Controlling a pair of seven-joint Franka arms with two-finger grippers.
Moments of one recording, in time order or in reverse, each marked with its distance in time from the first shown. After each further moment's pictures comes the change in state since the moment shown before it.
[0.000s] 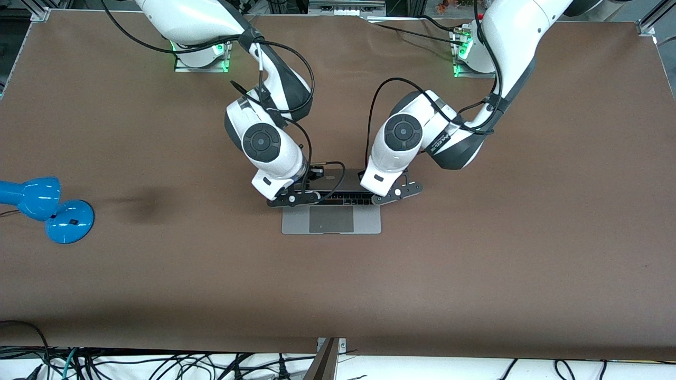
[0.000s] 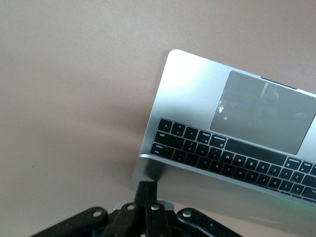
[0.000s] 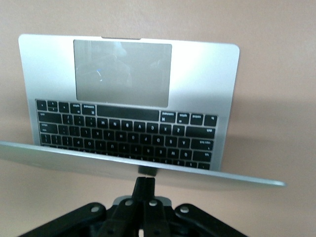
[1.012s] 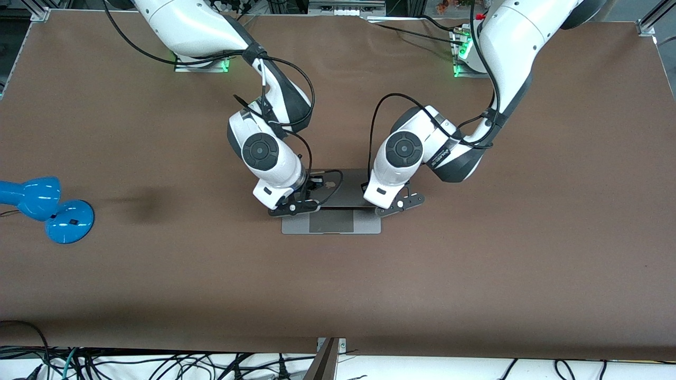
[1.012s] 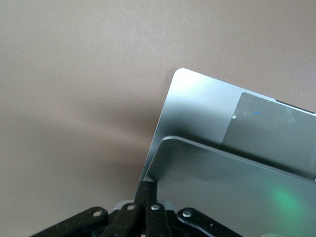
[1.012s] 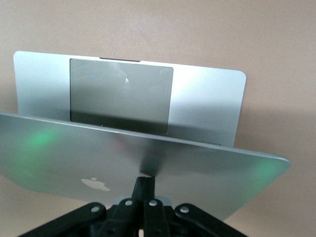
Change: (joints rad) left arm -0.025 0.079 0.043 0.071 0.030 0.000 -0.001; right arm 0.000 0.049 -0.014 0.000 -0.001 0.099 -0.060
